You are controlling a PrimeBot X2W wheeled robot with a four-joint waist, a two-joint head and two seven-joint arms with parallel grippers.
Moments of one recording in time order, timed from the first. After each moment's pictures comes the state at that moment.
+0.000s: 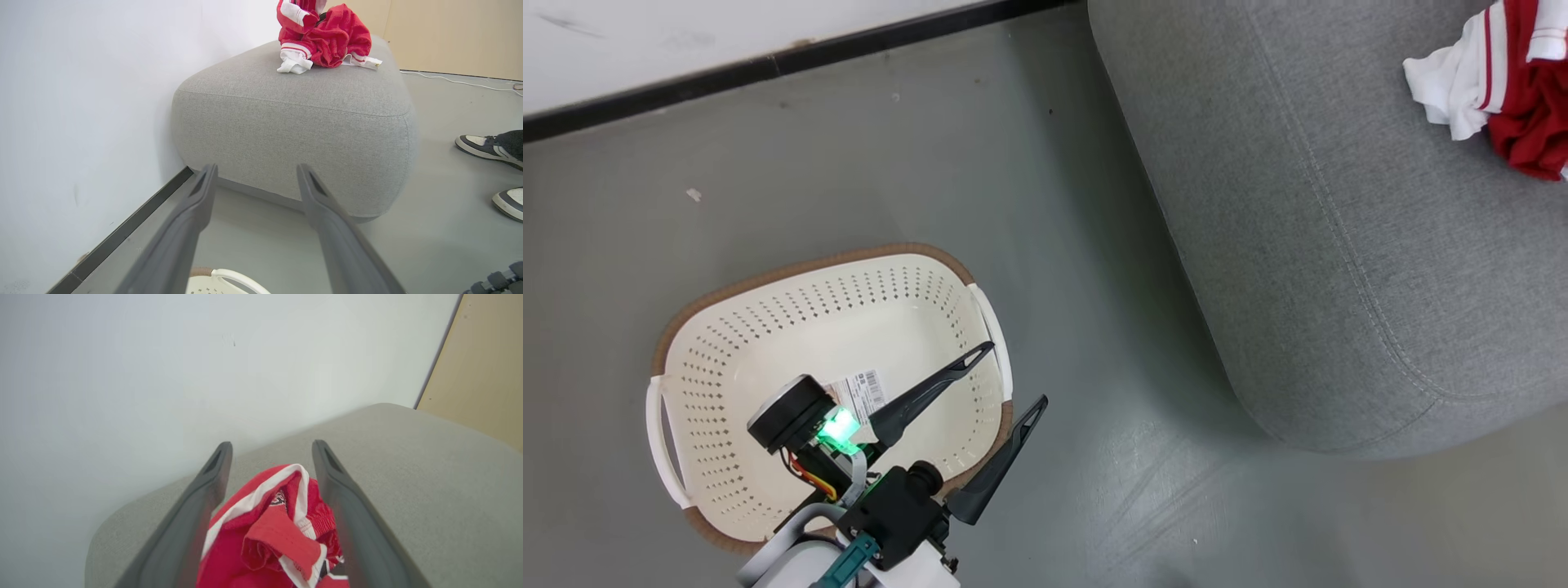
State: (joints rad) left arm -0.28 0.27 -0.54 -0.07 -0.02 -0.11 -0.26; right arm -1.20 -0.32 -0.52 1.00 -0.14 0.13 -0.25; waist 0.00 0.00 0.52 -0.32
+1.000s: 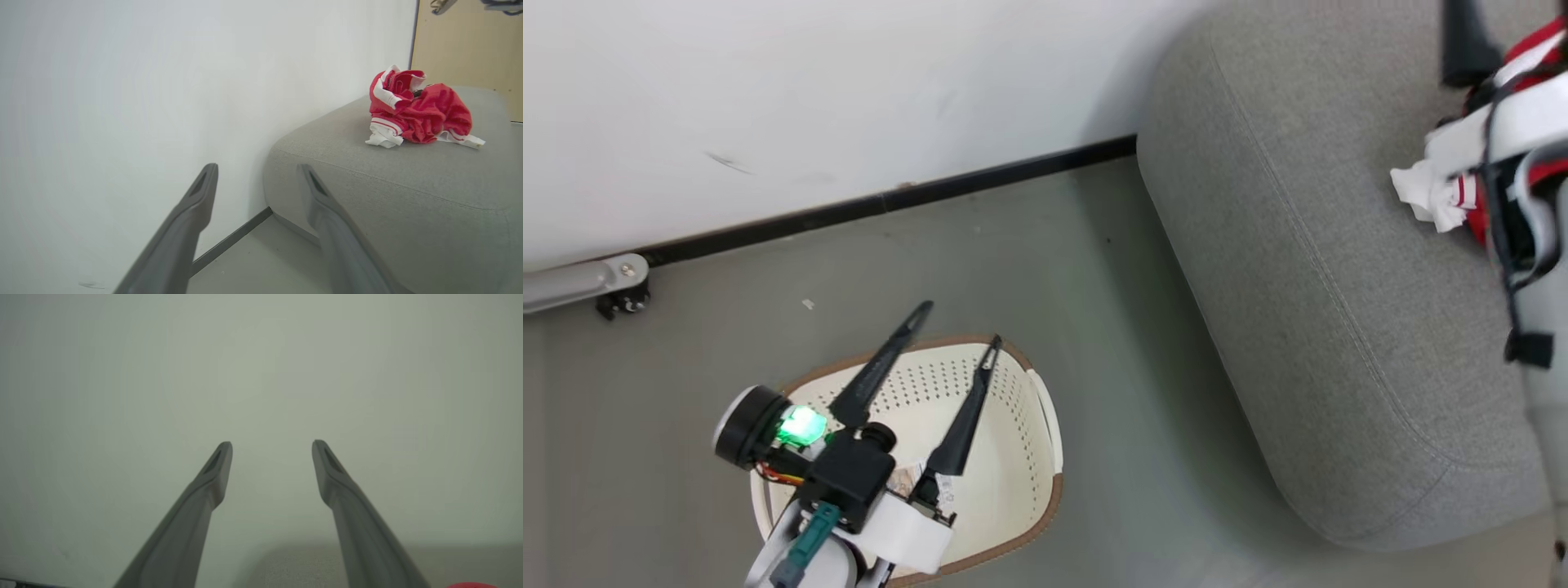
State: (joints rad) left arm -0.23 0.14 -0.40 -0.05 -0.09 0.01 -0.26; right arm -0.84 -0.19 0.01 0.37 0.08 0.13 -0.26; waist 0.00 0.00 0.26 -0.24
